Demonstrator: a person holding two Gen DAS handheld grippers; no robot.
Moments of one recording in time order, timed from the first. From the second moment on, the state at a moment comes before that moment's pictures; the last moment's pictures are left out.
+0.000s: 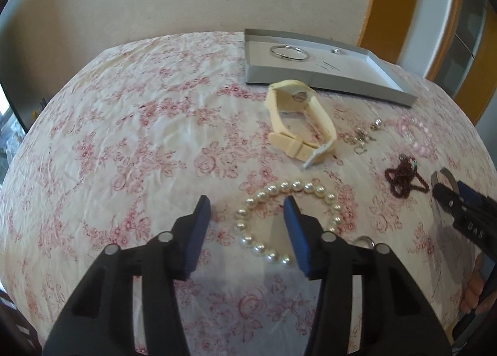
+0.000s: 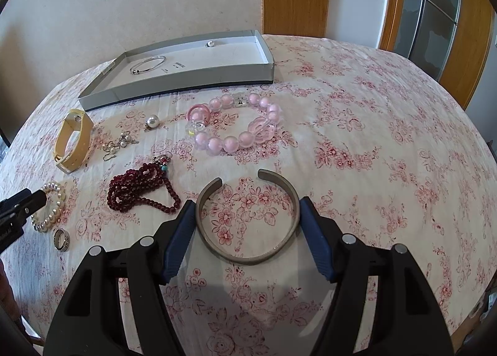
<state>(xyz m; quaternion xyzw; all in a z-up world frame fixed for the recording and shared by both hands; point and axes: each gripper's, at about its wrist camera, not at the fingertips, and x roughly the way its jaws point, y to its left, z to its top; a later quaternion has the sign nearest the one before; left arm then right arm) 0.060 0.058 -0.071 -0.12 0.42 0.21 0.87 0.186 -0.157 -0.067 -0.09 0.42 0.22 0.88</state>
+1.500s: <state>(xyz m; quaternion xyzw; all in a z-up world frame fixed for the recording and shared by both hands) 0.055 0.050 -0.014 -0.14 0.41 0.16 0.89 0.160 -0.170 -0.033 -0.07 0.43 0.23 0.87</state>
